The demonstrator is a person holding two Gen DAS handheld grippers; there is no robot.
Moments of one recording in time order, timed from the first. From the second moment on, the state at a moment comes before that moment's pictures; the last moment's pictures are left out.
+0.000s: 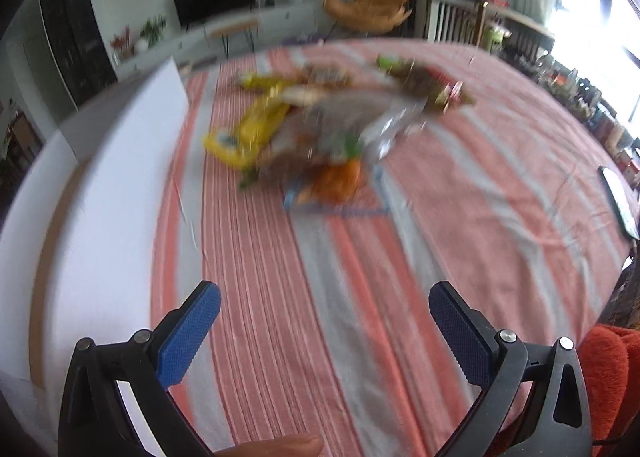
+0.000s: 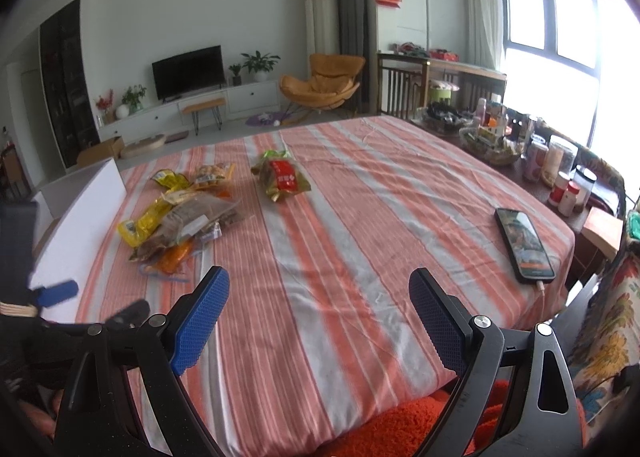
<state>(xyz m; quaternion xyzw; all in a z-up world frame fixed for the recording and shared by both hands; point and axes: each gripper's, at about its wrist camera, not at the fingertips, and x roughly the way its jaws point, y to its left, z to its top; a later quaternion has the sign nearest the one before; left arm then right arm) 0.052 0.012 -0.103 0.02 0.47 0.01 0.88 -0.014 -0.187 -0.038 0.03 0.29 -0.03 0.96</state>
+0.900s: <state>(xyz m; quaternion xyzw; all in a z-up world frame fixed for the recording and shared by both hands) 0.102 0.034 -0.150 -0.01 0.47 0.00 0.88 0.158 -0.189 -0.140 0.01 0.43 -0.02 0.90</state>
